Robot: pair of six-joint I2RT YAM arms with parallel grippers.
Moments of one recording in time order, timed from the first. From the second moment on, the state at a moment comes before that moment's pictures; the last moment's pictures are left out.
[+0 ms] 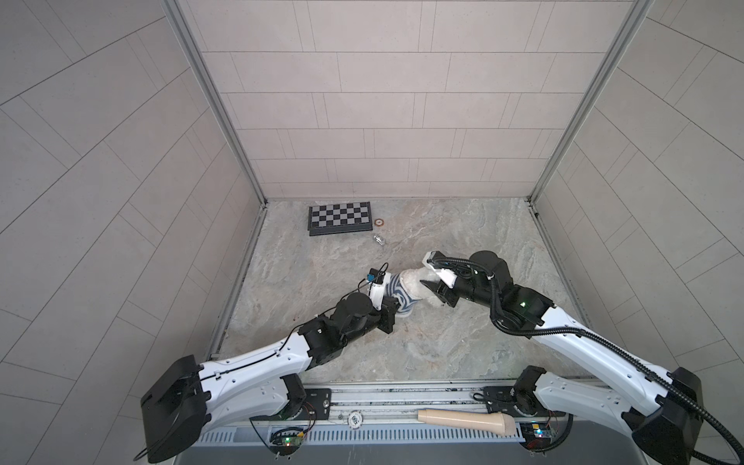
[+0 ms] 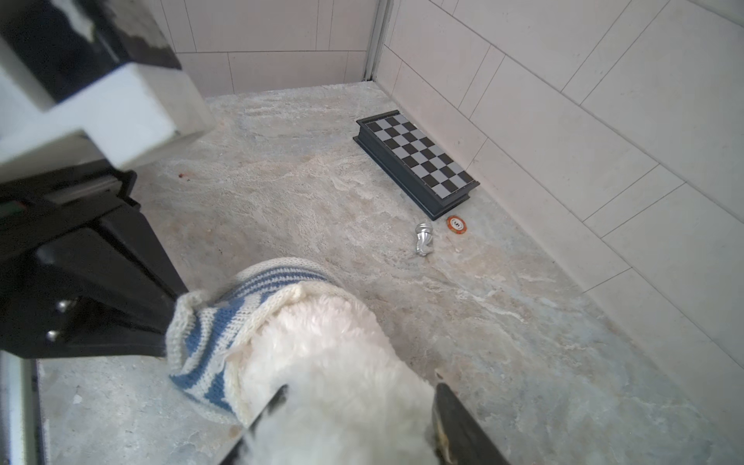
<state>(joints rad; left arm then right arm) -0.97 1.02 0.50 0.13 -0.09 -0.55 0.67 1.00 0.82 -0.25 -0.13 -0.31</state>
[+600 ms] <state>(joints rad) -0.89 0.96 0.50 0.13 -0.07 -0.80 0.75 0.73 0.69 -0.14 -0.09 -0.34</state>
